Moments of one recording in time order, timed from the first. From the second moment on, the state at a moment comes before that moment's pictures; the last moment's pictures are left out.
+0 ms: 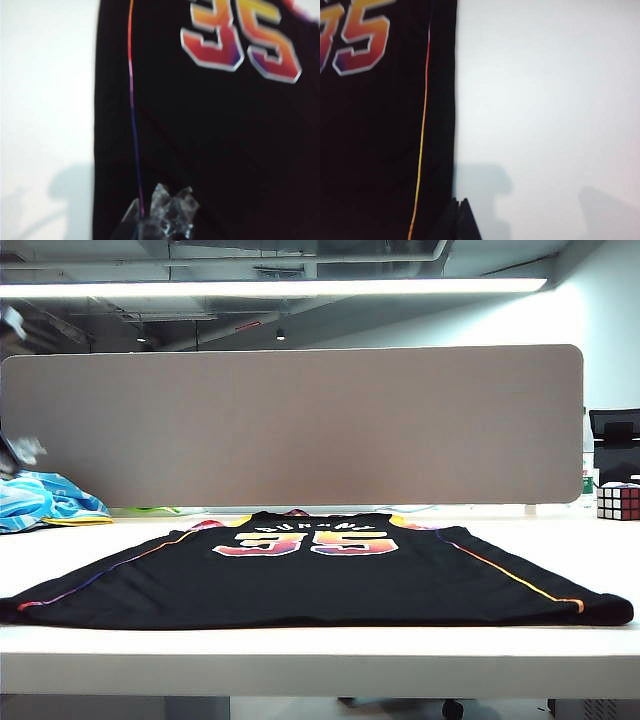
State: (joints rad) left arm -0.04 0.97 0.51 -0.20 0.32 -0.26; right arm -0.04 0.85 0.58 -0.42 -0.21 0.22
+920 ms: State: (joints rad) left arm 0.16 1.40 0.56 -0.24 0.62 -0.17; right arm -0.04 1.40 0.64 -0.40 -0.50 0.18
